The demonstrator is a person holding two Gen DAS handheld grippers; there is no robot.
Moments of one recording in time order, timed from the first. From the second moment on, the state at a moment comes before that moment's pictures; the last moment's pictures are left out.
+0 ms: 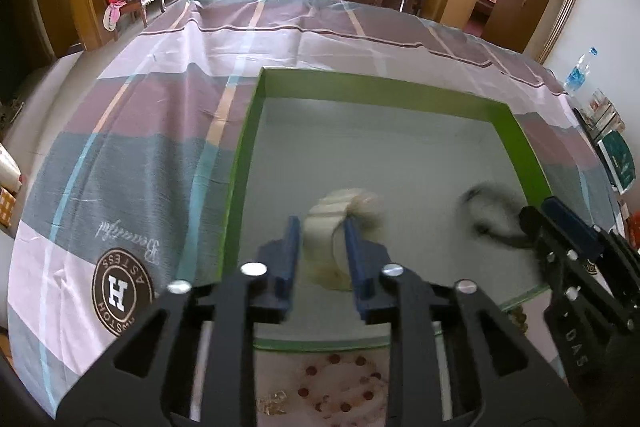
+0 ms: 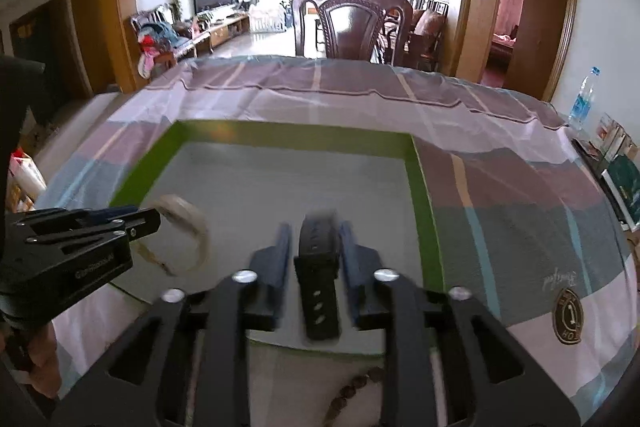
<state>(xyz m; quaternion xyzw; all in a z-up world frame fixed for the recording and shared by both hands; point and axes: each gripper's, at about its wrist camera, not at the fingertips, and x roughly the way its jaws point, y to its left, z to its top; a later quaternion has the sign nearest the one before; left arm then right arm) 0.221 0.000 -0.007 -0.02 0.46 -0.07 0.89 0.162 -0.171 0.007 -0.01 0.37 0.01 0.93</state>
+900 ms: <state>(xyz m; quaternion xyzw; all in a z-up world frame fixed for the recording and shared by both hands) 0.046 0.063 -0.046 0.00 0.46 -0.08 0.88 0.006 -0.233 -0.043 0.06 0.43 -0.02 0.90</state>
